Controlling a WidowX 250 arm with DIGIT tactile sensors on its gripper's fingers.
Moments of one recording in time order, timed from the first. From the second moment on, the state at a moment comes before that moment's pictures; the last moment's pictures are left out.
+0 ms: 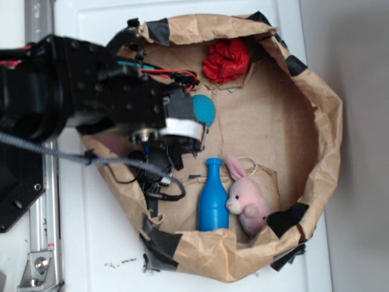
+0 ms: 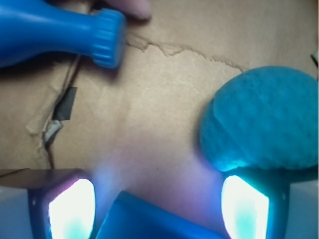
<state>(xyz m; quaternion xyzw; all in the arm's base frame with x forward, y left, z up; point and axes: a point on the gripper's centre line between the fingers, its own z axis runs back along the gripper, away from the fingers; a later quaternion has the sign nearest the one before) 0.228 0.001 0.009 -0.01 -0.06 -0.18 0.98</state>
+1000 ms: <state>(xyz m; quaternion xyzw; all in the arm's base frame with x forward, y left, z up) 0.206 0.034 0.033 0.03 -0.01 -0.19 0.98</state>
